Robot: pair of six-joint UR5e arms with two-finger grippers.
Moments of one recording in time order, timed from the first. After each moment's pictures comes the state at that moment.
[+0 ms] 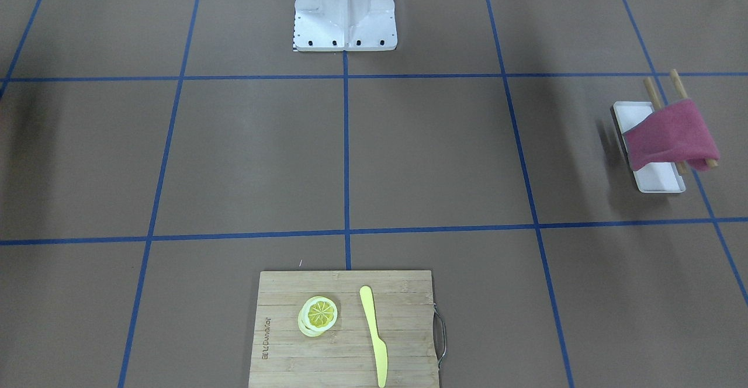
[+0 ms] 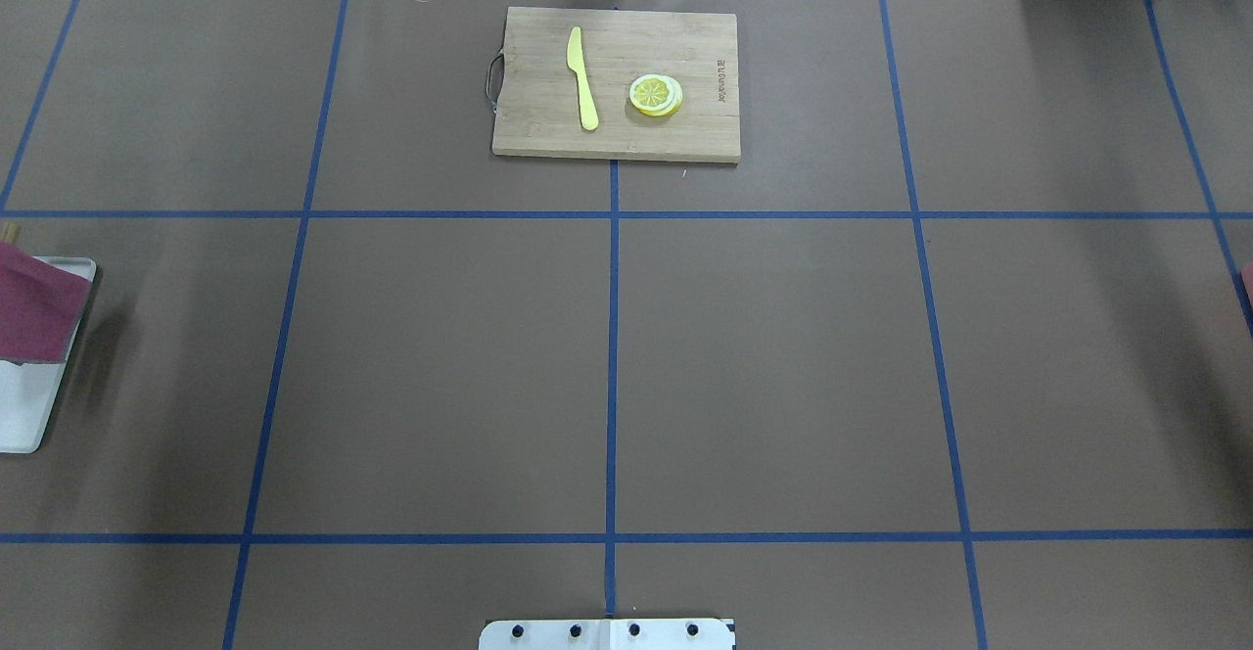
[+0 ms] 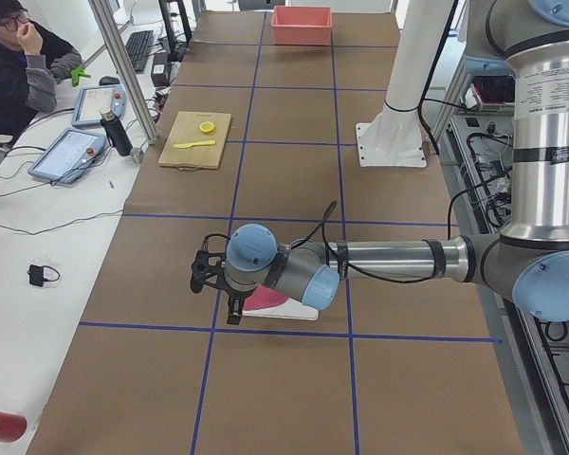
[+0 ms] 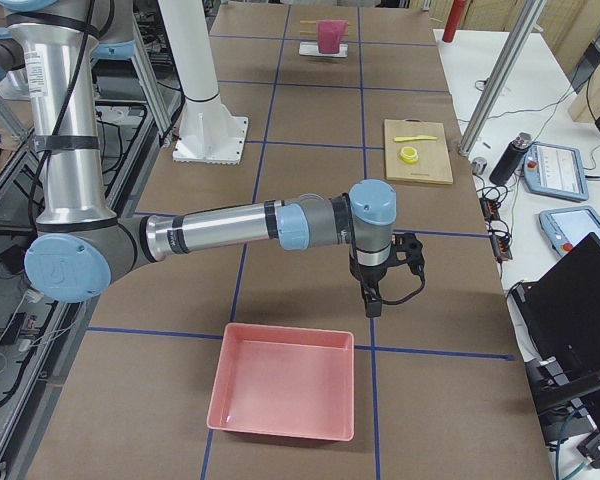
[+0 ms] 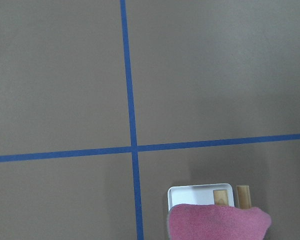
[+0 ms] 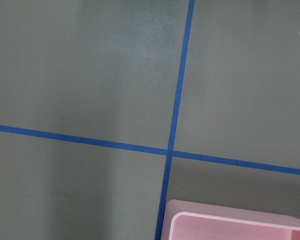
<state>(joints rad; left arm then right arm) -1.55 -1.49 -1.60 -2.03 -2.46 -0.32 1.54 -1.53 1.71 -1.57 2.26 0.00</state>
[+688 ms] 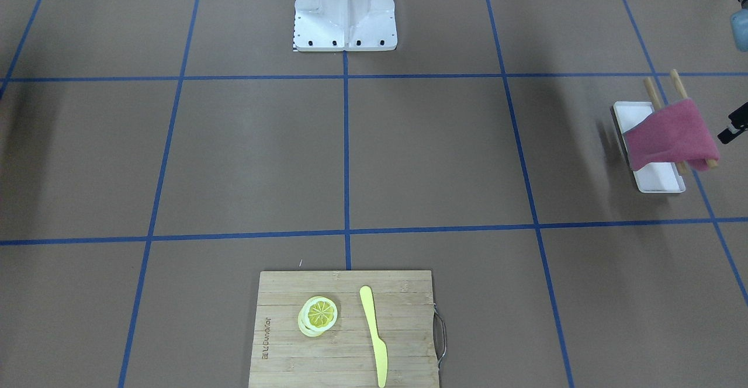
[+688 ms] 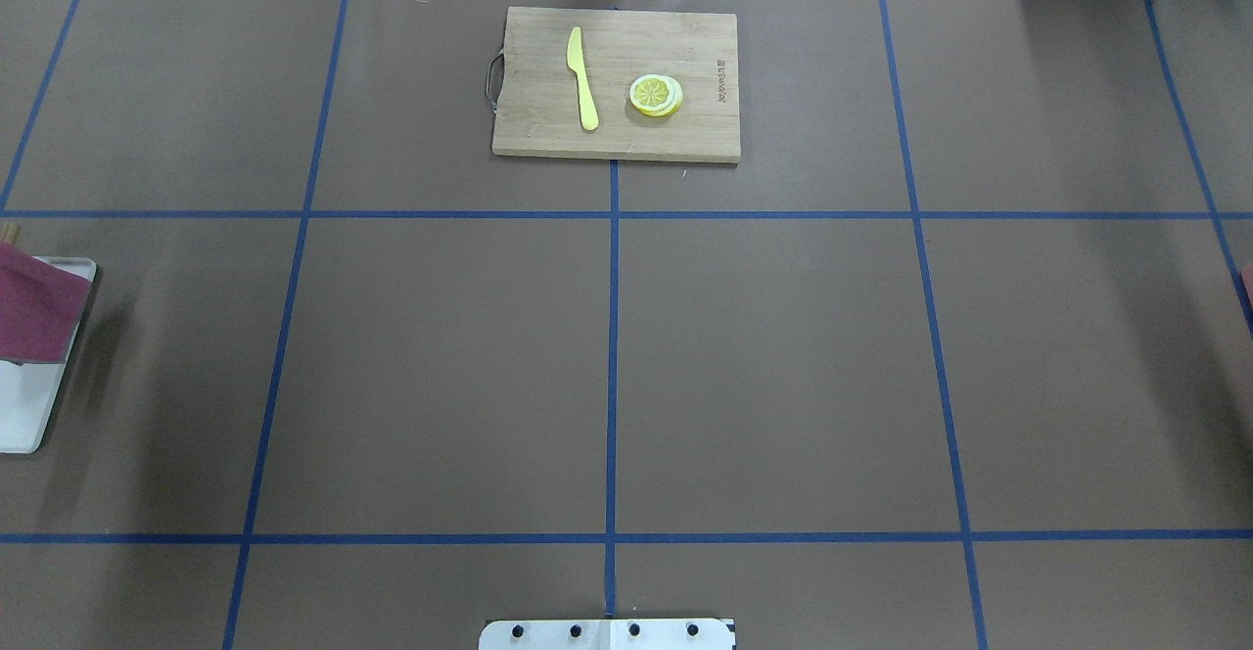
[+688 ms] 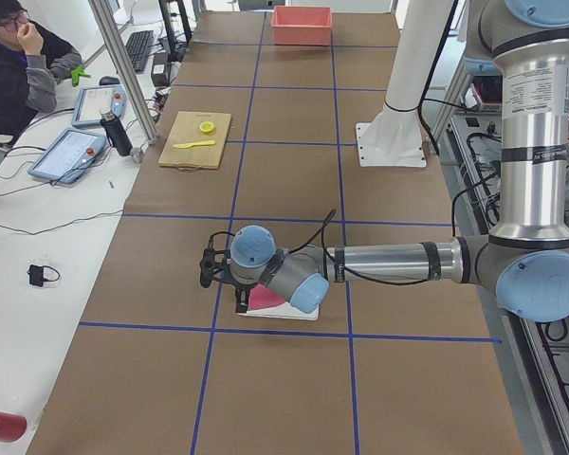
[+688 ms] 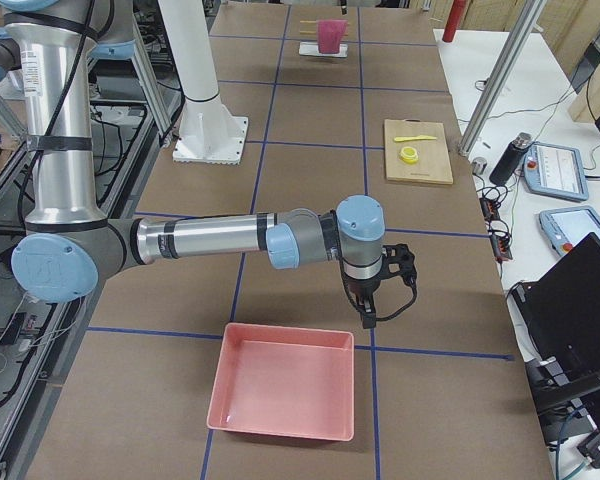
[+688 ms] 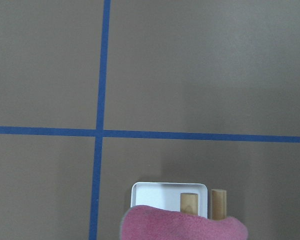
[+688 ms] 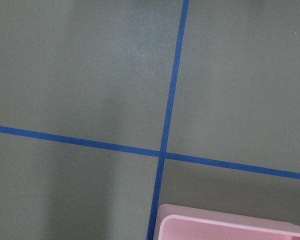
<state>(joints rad) -1.41 -1.49 -1.53 -2.27 -2.45 -0.56 1.54 -1.56 1.68 -1.45 2.26 0.03</state>
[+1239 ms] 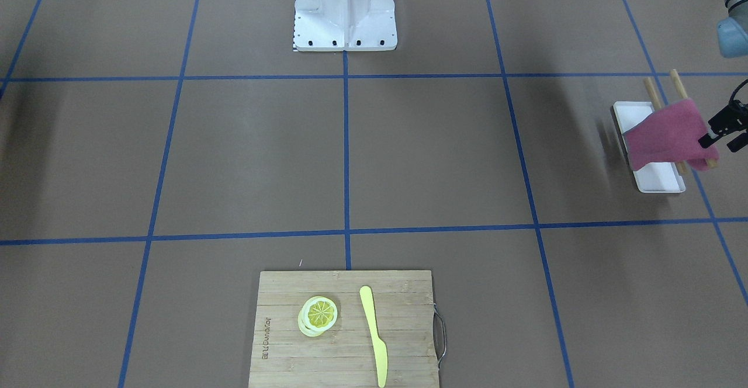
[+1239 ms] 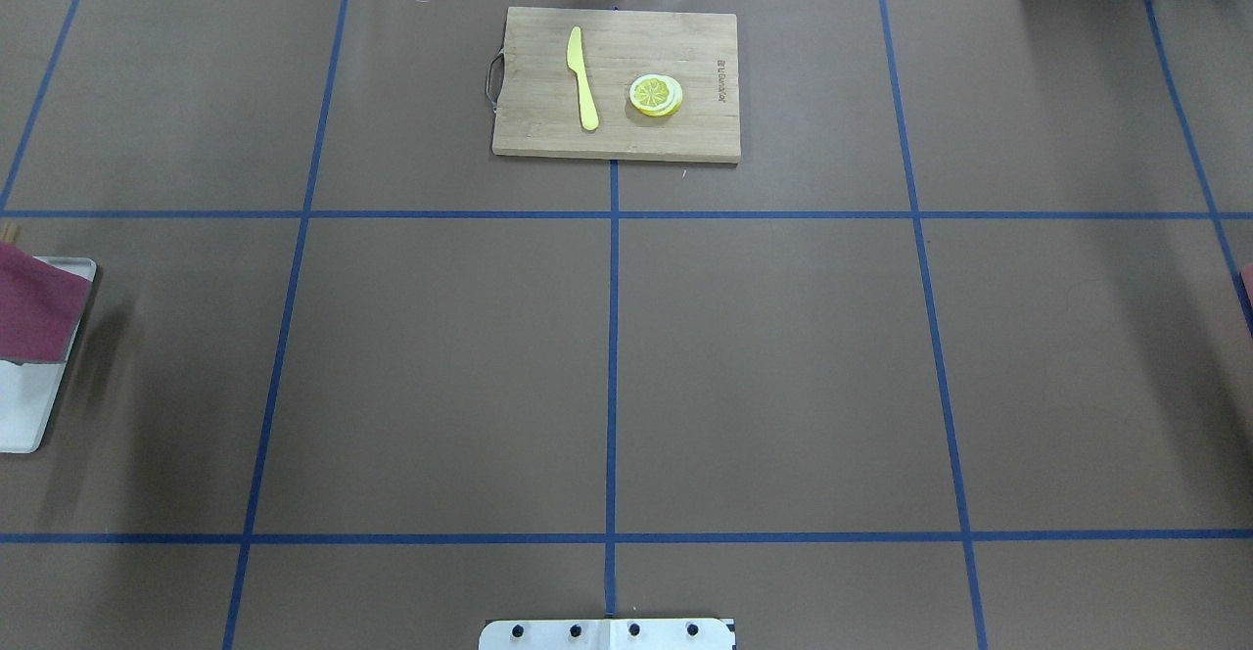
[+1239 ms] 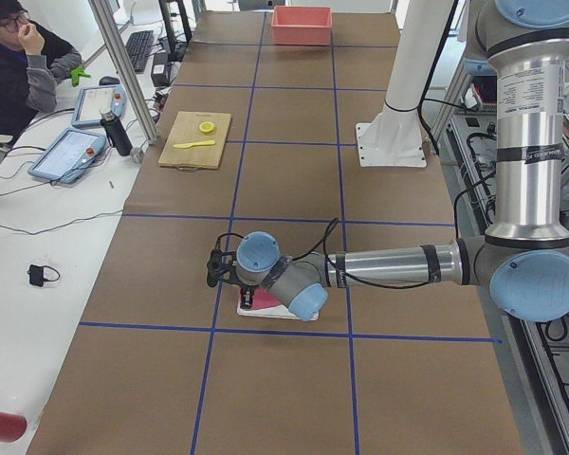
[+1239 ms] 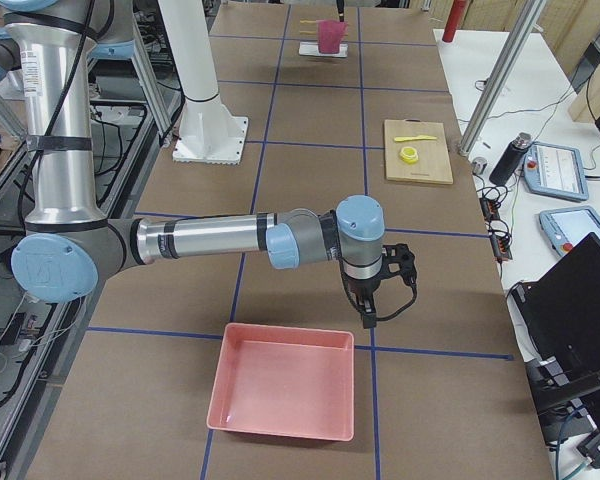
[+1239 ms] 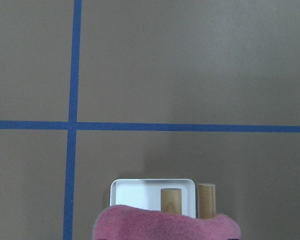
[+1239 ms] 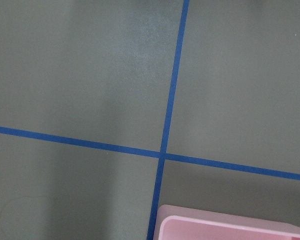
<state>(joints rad) -1.36 -1.48 -1.49 -2.37 -2.45 -0.60 1.54 -1.56 1.68 -1.45 2.26 0.03</state>
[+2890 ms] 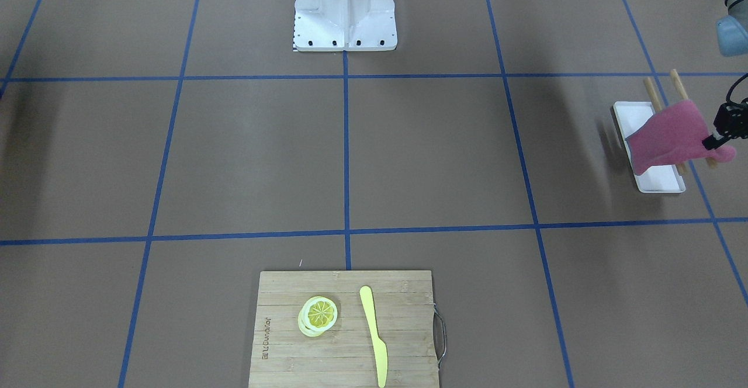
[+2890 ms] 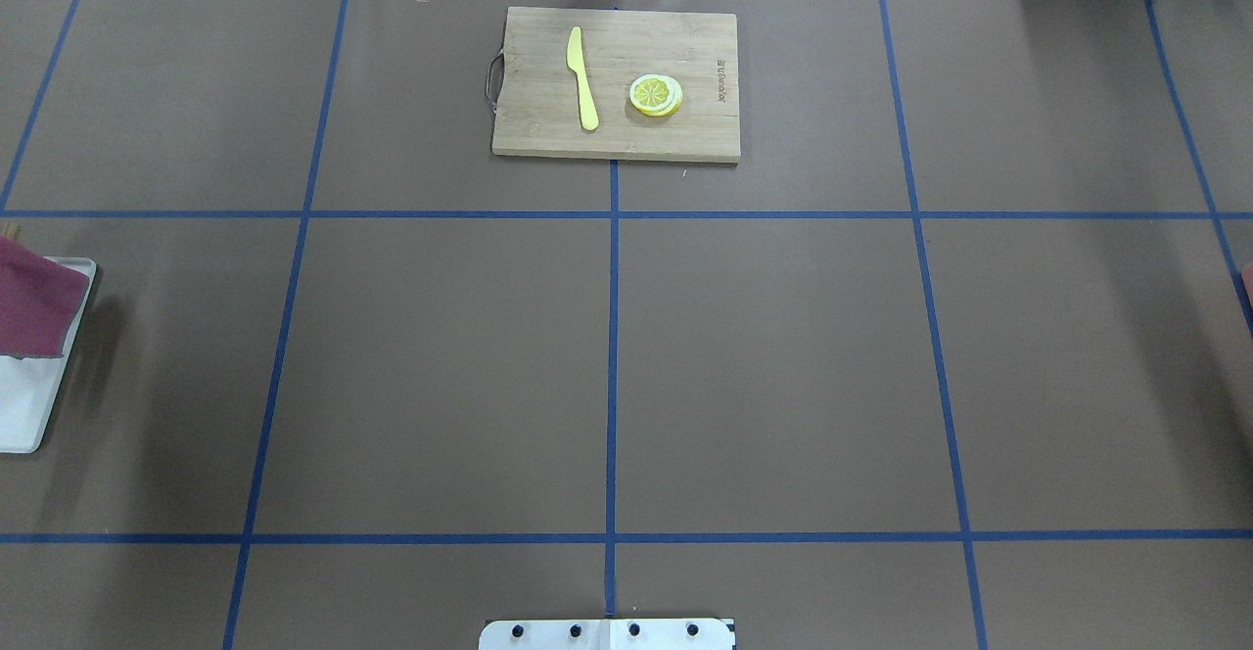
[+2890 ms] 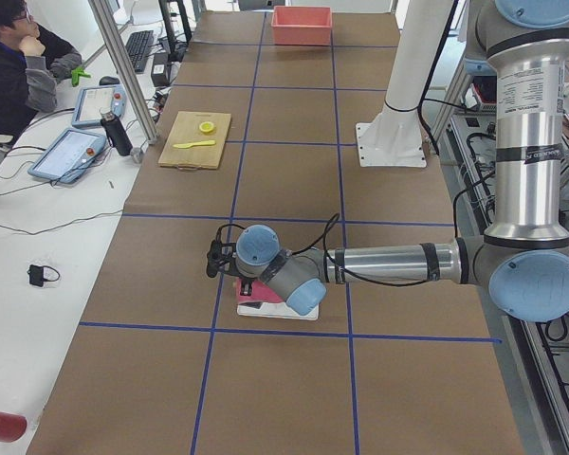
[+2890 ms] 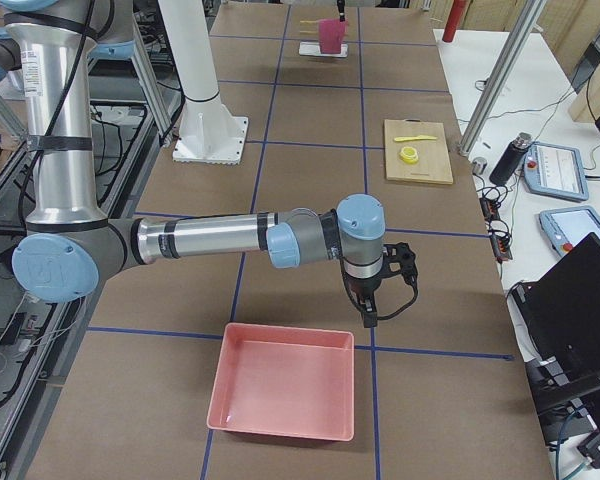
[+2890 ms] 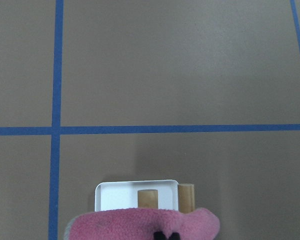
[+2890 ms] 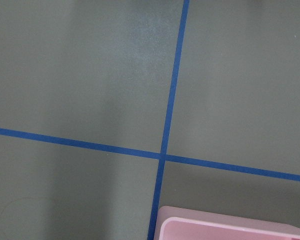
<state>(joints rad) -1.37 -1.49 -1.53 -2.37 -2.51 -0.61 1.54 -1.56 1.69 -1.45 2.26 0.04</state>
